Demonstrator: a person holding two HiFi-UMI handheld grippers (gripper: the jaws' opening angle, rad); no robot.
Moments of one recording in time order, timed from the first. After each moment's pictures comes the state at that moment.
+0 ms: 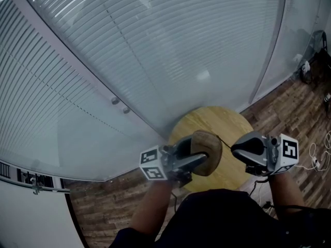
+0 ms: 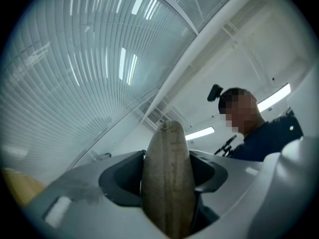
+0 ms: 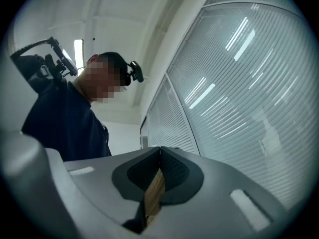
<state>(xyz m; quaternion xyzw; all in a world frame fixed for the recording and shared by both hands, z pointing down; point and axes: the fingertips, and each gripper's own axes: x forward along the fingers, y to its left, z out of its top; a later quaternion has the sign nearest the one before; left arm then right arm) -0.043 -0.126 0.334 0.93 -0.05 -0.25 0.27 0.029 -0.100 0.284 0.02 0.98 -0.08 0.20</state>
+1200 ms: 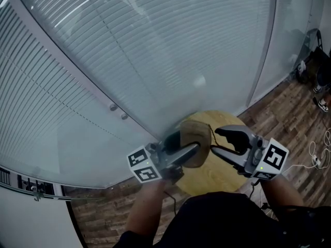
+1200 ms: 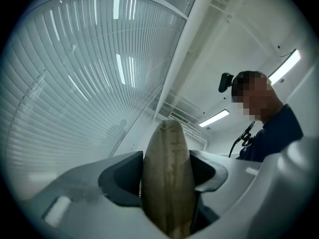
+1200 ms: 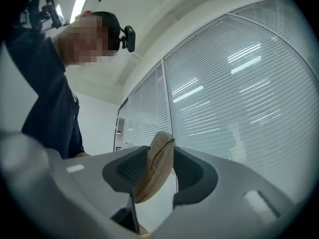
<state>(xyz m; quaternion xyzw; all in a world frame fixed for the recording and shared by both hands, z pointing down) -0.046 -0.141 0.322 0.95 -0.15 -0.16 0.20 0.005 -0.118 0.299 -0.14 0.98 -0.01 0.11</state>
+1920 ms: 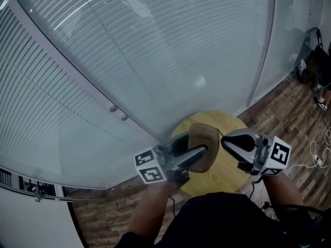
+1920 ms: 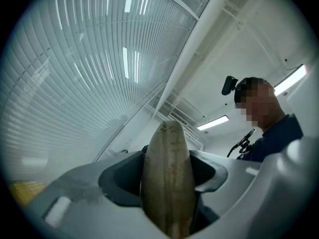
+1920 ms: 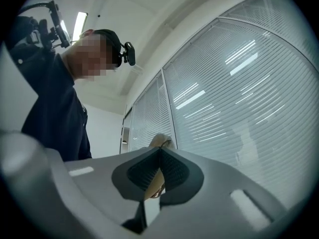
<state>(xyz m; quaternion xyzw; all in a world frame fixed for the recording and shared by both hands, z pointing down) -0.025 -0.136 0.326 0.94 -0.12 -0.17 0.26 0.029 -0.118 0.303 -0.11 0.98 -0.03 0.16</state>
